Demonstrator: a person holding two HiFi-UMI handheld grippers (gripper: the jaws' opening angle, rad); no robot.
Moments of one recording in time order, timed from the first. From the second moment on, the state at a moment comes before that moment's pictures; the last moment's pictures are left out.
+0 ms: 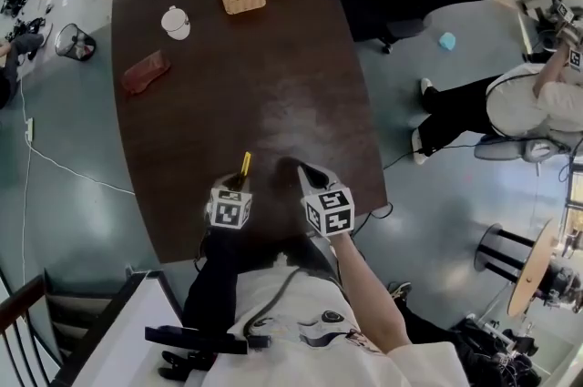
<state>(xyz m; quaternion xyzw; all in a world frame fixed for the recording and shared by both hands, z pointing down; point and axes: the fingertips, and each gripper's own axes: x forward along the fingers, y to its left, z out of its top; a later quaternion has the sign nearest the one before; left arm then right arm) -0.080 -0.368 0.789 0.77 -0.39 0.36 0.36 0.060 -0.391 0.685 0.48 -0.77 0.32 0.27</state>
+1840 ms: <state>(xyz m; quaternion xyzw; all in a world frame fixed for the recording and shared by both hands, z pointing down) -0.147 -0.131 0.513 0.79 -0.60 0.06 0.08 0.029 -0.146 0.512 0.47 -0.87 0.10 0.10</state>
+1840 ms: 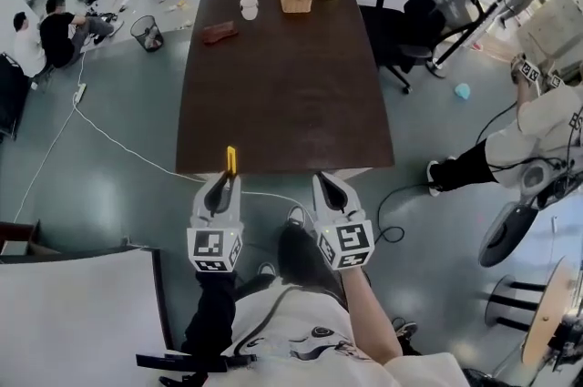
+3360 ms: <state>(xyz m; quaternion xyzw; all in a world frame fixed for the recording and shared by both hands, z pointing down) -0.107 0.071 0.431 0.79 -0.61 0.04 0.04 0.059 0.064 0.417 0.49 -0.87 0.04 0.03</state>
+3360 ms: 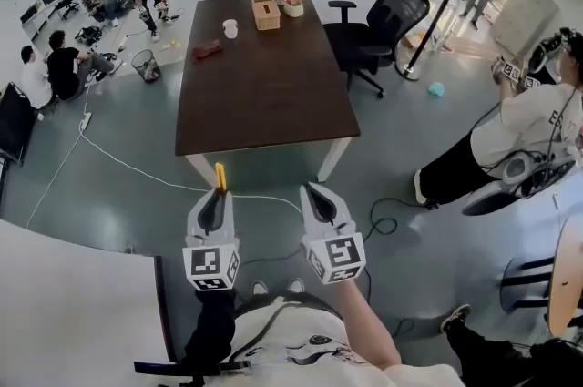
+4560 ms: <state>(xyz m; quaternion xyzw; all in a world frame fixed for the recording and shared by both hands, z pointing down) -0.121 0.048 0.418 0.78 -0.62 0.04 0.01 0.044 0.046 0.397 0.50 -0.86 0.01 0.01</state>
